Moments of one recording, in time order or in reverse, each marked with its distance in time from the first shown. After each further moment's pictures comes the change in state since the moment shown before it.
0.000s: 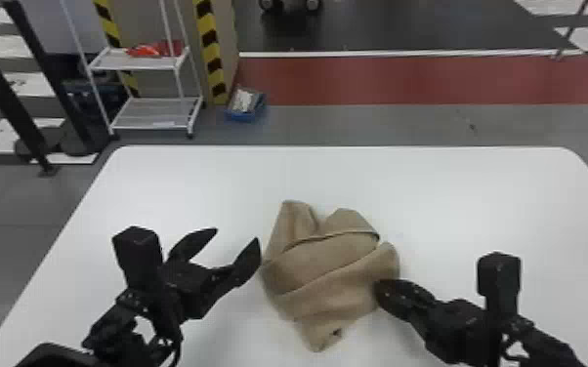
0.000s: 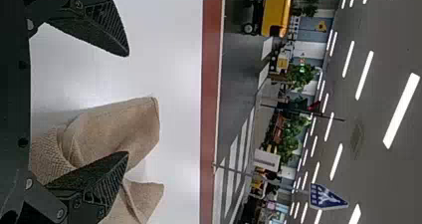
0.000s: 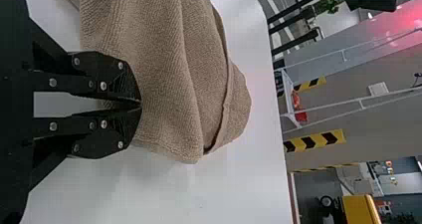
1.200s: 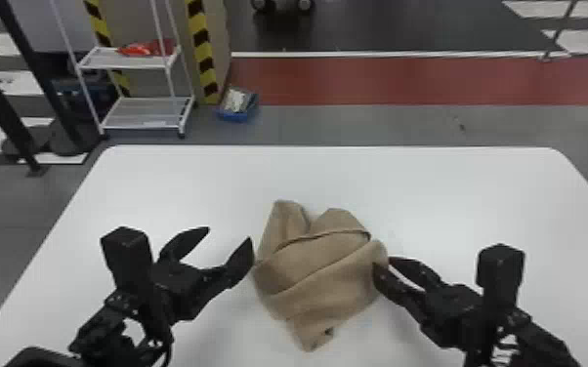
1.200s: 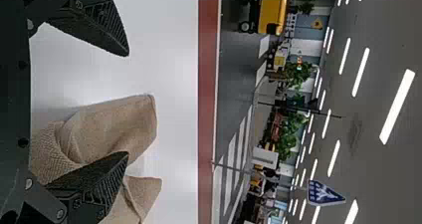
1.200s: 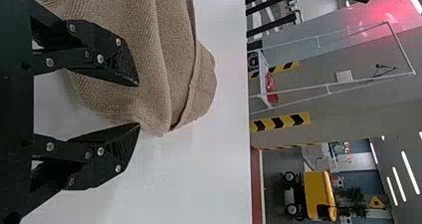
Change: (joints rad) left arm 0.010 0.000 0.001 -0.017 -0.011 -0.004 -0.008; right arm 0.014 0.001 -0.001 -0.014 -0.008 -0.122 -0.085
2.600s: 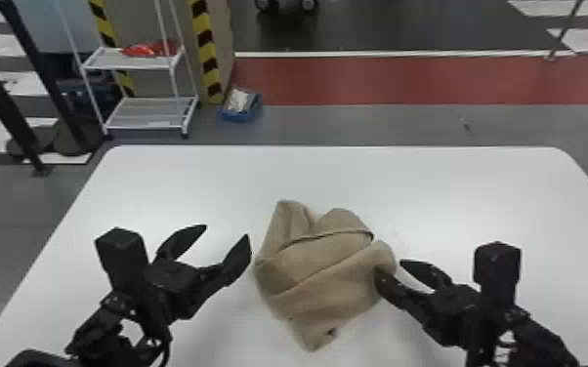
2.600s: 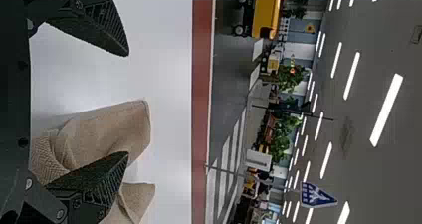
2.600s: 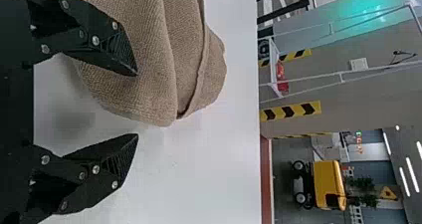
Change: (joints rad) left arm 0.010 0.002 0.013 0.006 0.008 -0.040 -0.001; right arm -0.027 0.001 0.010 0.019 0.023 0.056 -0.042
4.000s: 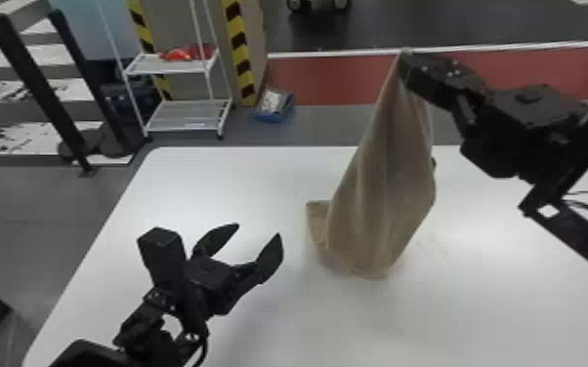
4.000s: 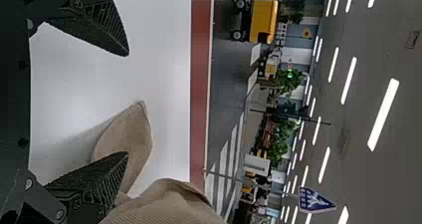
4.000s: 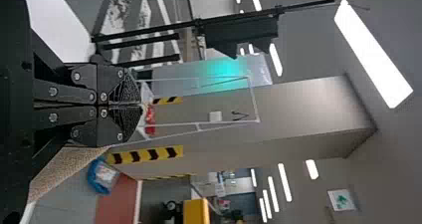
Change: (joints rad) left arm 0.004 0.003 0.005 0.010 0.000 -0.021 0.015; right arm -0.285 0.045 0.058 -0.554 -0.223 0.272 -0.166
